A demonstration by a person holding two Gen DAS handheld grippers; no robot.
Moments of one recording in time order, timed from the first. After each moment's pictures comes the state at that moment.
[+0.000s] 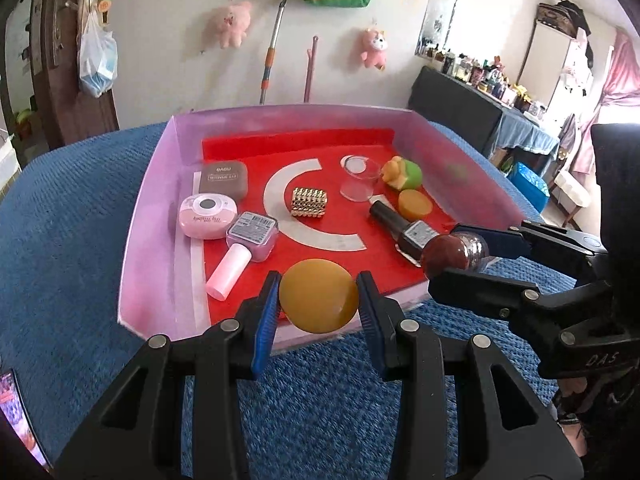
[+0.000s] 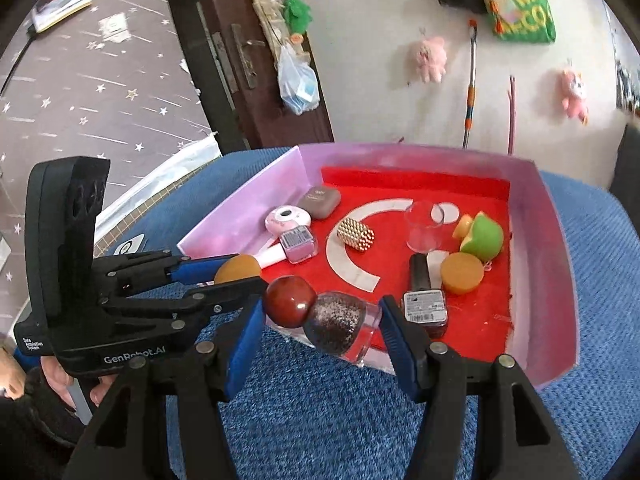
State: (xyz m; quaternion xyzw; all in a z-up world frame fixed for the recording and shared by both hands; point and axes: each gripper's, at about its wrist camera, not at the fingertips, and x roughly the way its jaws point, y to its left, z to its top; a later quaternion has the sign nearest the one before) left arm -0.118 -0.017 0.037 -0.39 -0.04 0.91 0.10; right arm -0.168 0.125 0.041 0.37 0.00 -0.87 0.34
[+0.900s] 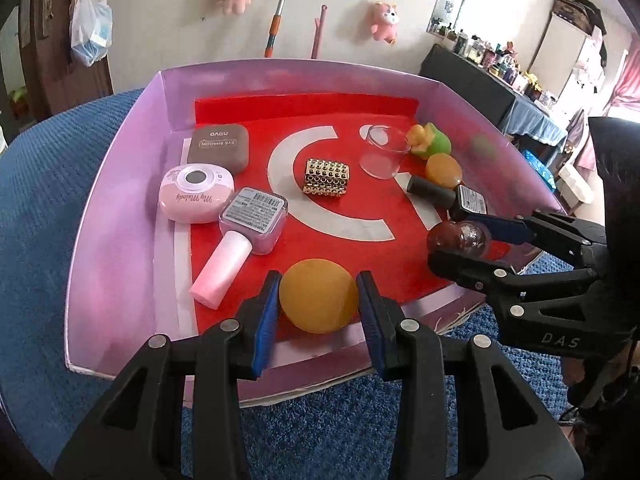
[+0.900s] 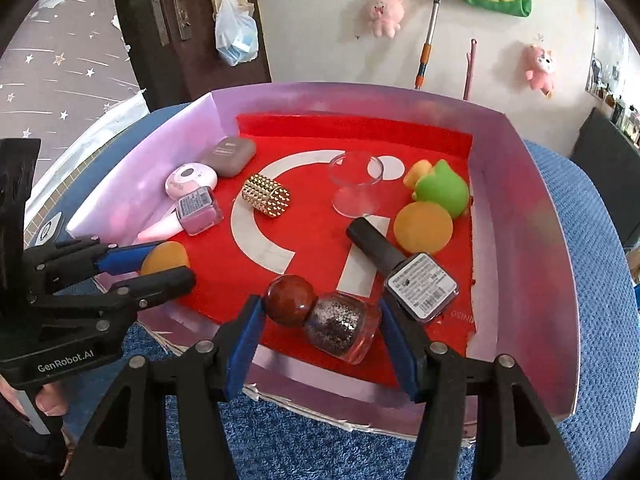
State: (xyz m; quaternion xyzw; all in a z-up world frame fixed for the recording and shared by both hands) left arm -0.147 -0.022 0.005 -0.44 -0.06 0.89 0.10; right arm -0.210 0.123 0.004 0.44 0.07 -0.87 0.23
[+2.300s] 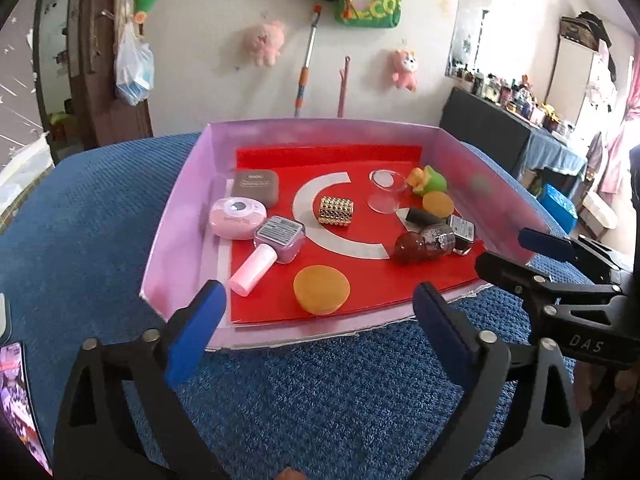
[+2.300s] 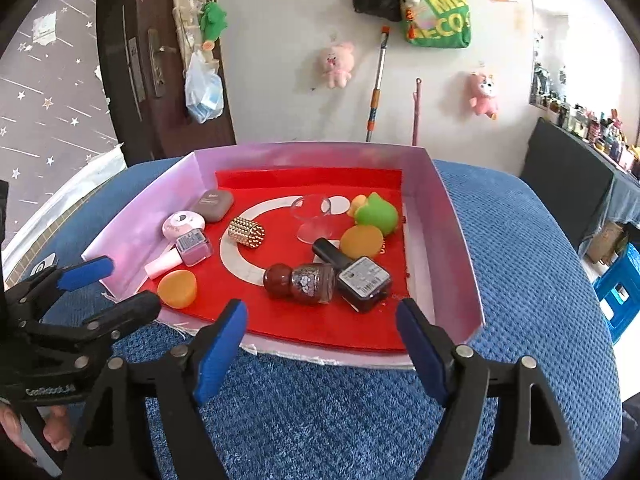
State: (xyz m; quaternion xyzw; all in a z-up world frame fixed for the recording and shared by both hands) left arm -0.097 -0.012 0.036 -0.35 -0.04 0.94 0.03; right arm -0.156 0.152 0.036 0.35 0.03 -0.92 0.15
